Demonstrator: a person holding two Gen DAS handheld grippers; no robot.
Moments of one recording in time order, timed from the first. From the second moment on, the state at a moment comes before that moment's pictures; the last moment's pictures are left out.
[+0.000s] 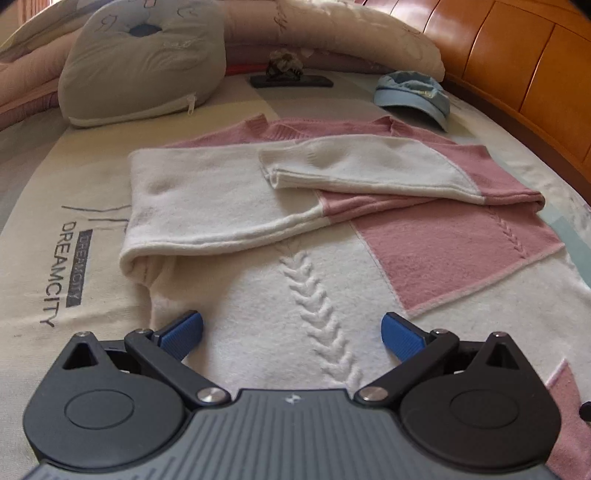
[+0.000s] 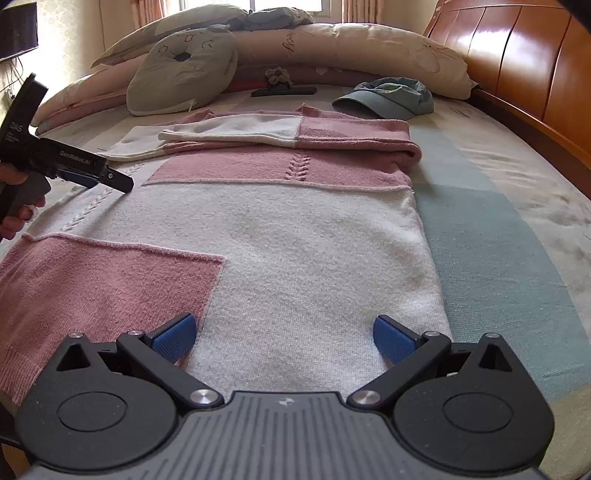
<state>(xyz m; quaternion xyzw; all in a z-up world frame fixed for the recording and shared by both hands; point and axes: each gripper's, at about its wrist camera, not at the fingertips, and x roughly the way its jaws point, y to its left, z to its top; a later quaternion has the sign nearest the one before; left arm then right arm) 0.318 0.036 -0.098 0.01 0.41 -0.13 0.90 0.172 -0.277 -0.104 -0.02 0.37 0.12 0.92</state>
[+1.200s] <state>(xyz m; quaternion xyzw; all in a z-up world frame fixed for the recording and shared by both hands) 0.141 -0.007 -0.090 0.10 0.41 -0.19 0.89 0.146 -0.243 -0.093 -0.08 0.37 0.18 0.91</state>
